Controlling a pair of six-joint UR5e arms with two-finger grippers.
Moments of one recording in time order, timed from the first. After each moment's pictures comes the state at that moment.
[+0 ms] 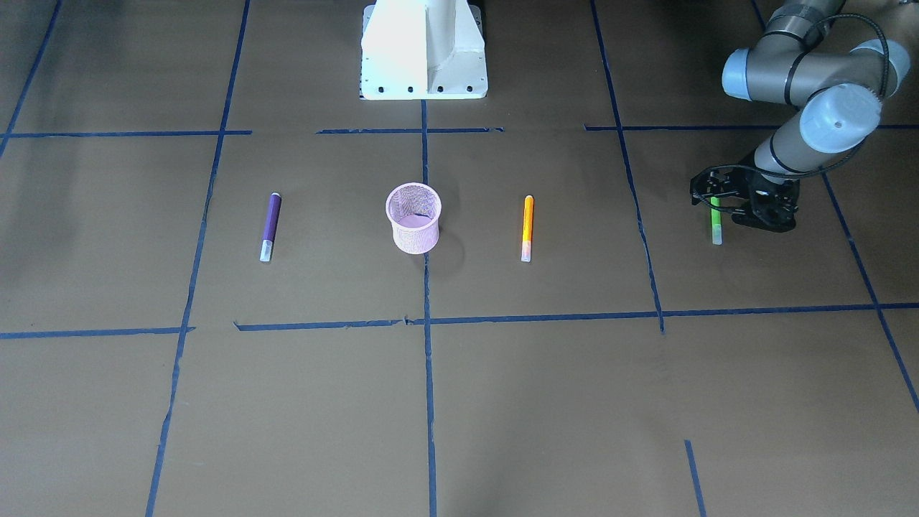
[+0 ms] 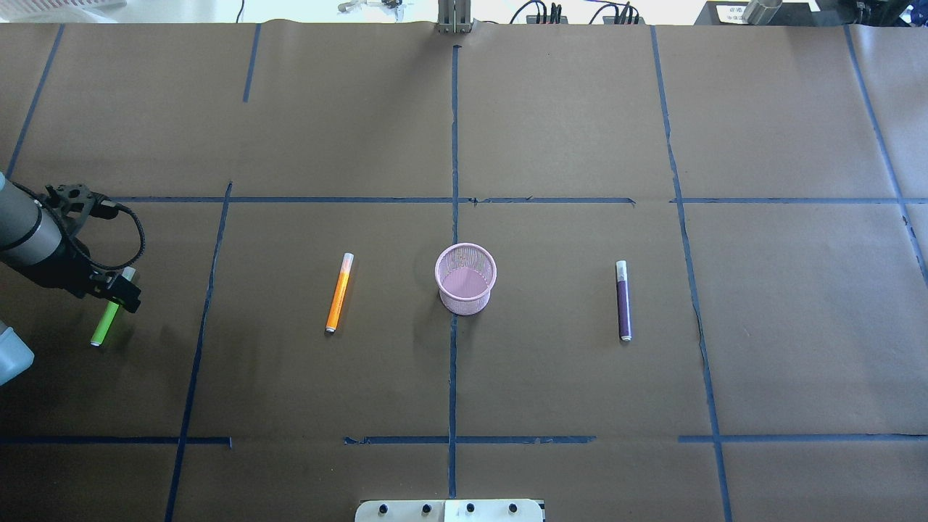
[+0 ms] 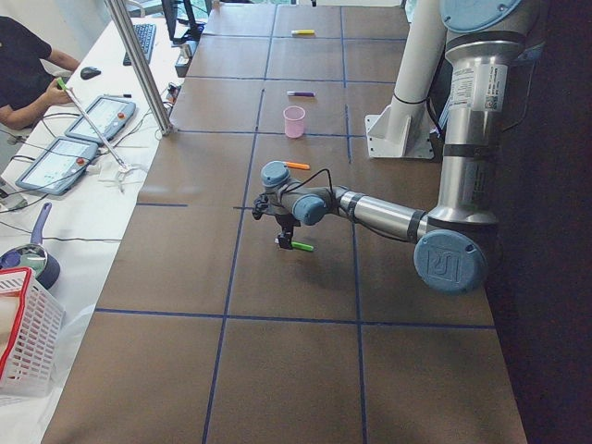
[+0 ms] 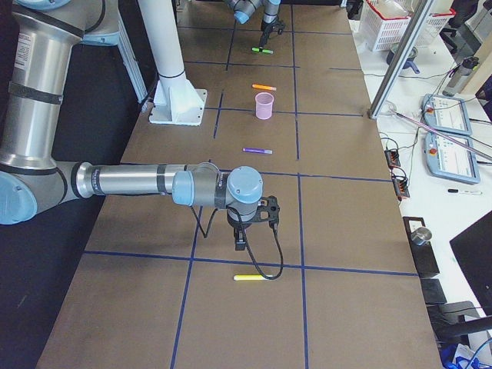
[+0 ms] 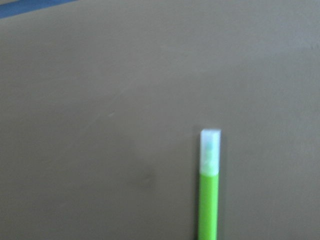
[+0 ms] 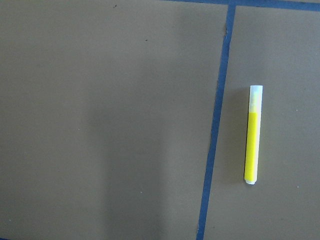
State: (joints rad) left arm -0.86 -1.60 -1.70 -1.87 -2.23 -0.55; right arm 1.50 -1.84 1.89 -1.65 2.44 -0.08
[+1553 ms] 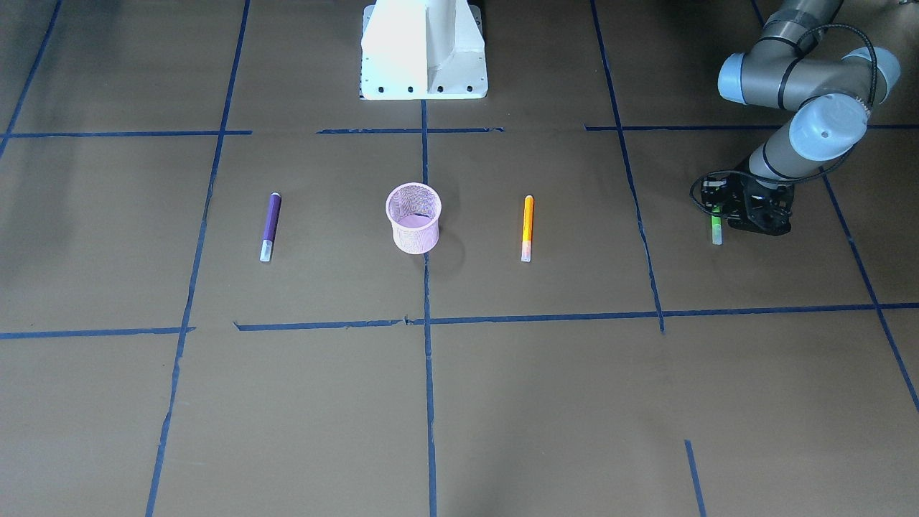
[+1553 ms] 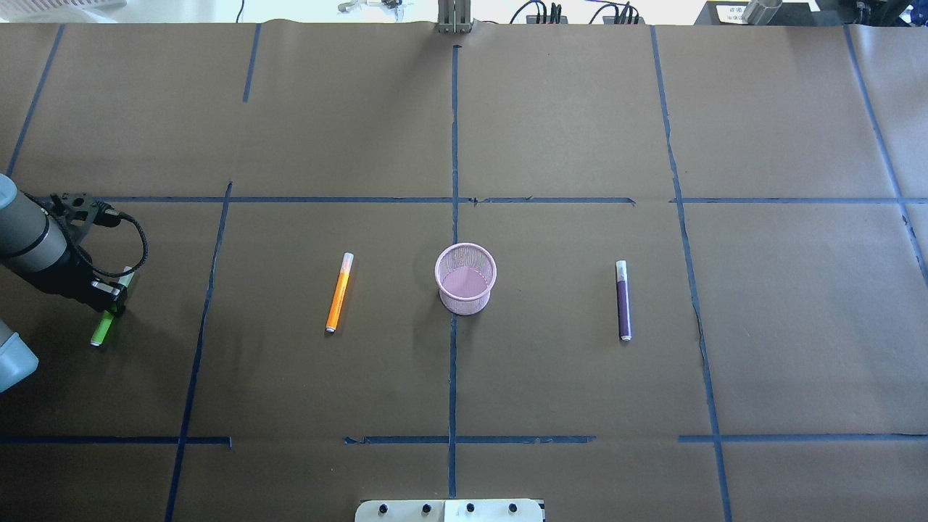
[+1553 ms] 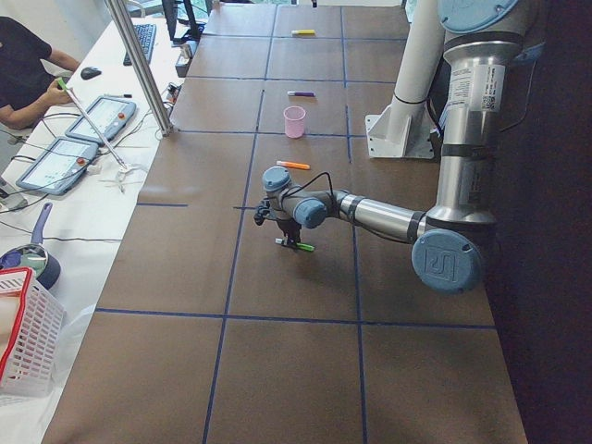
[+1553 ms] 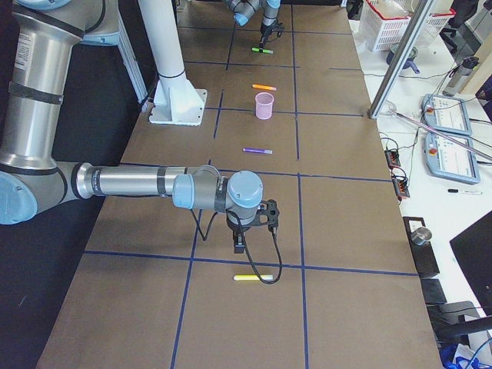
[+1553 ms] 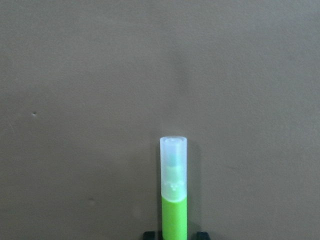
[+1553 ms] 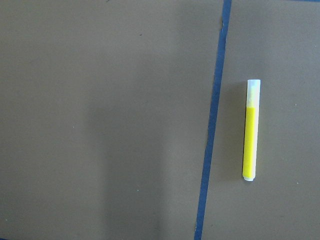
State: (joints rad) left arm -0.85 -1.60 -1.68 -1.86 -2.21 -0.55; right arm 1.50 -1.84 1.87 -1.65 2.44 -0.08
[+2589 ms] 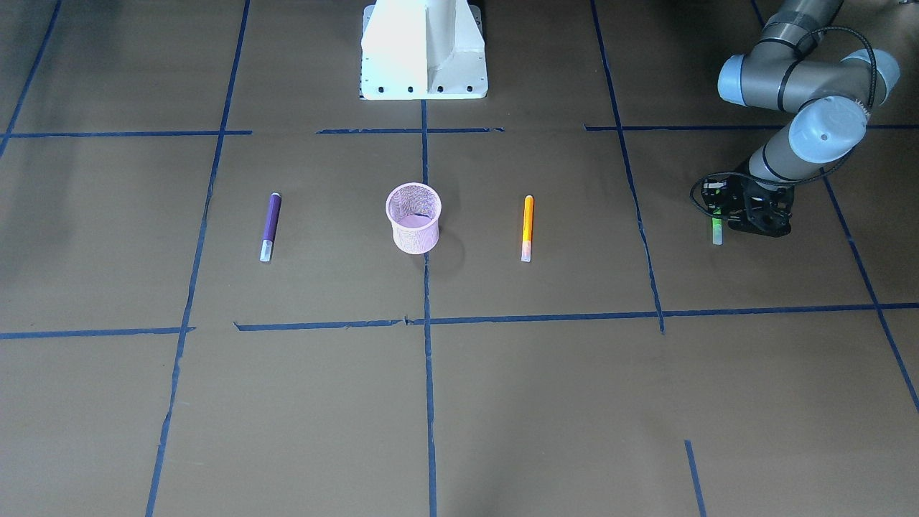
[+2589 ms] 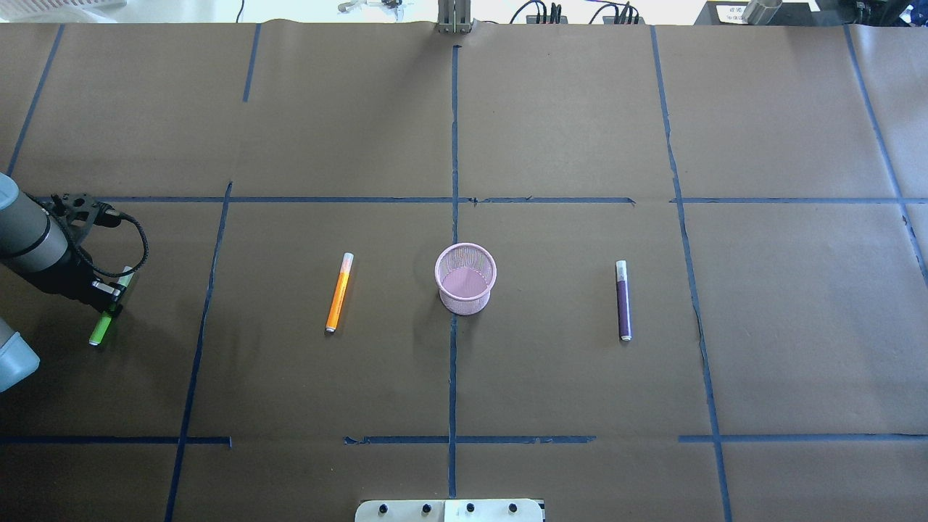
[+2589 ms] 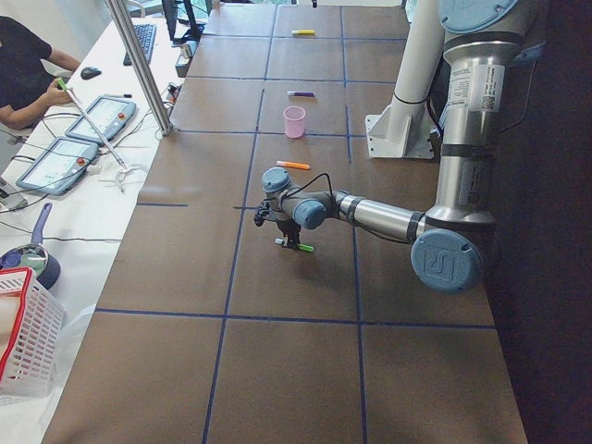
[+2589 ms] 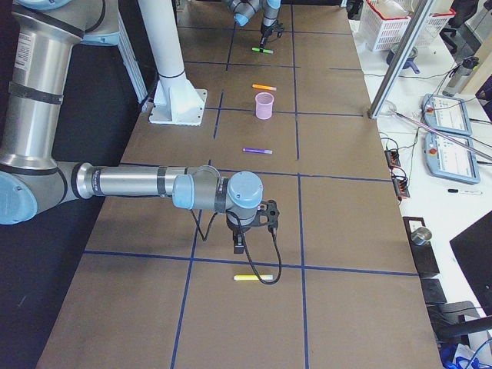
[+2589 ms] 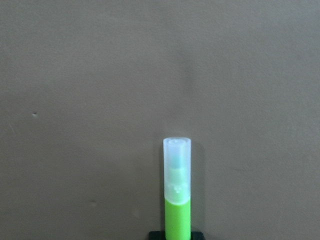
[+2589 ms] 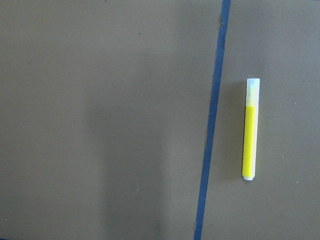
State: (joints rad) left arm -0.85 -1.60 -1.67 -1.86 -2.21 -0.55; right arm 1.50 -1.84 1.87 -1.65 2.44 -0.08
